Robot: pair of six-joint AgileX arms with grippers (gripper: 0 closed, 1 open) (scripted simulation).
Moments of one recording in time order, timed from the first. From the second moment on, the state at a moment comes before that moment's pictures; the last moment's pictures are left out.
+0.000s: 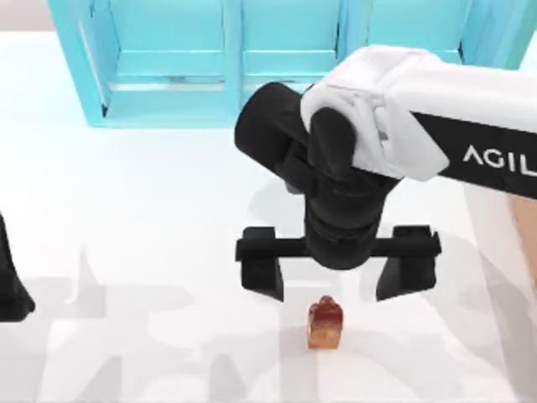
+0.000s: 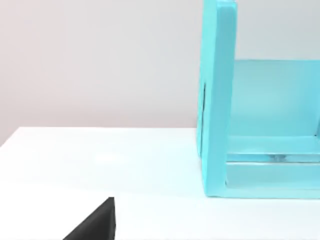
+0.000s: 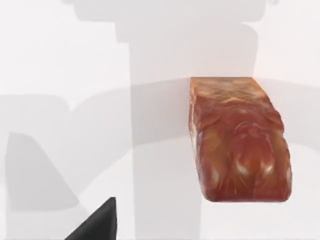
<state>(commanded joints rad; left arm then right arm) 0.00 0.00 0.00 0.00 0.00 0.00 0.84 1.94 1.54 -1.17 0.00 0.85</state>
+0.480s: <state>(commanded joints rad) 0.00 0.00 0.00 0.00 0.00 0.00 0.47 1.96 1.65 -1.23 -0.01 0.52</state>
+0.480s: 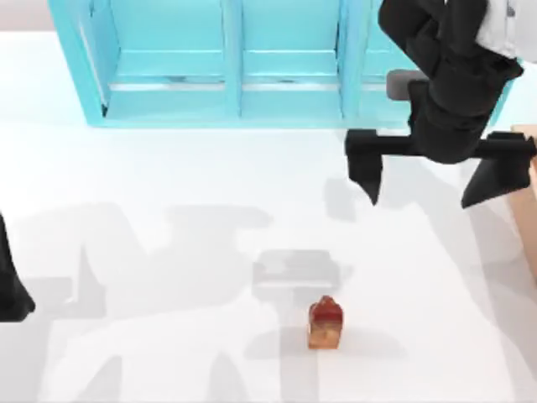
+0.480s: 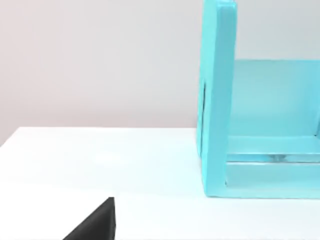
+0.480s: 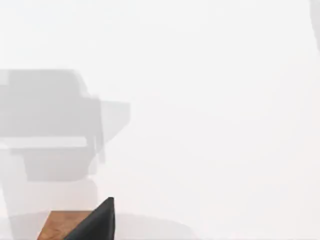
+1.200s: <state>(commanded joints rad) 0.00 0.00 0.00 0.00 0.00 0.00 -0.35 1.97 1.80 -1.38 0.00 -0.33</state>
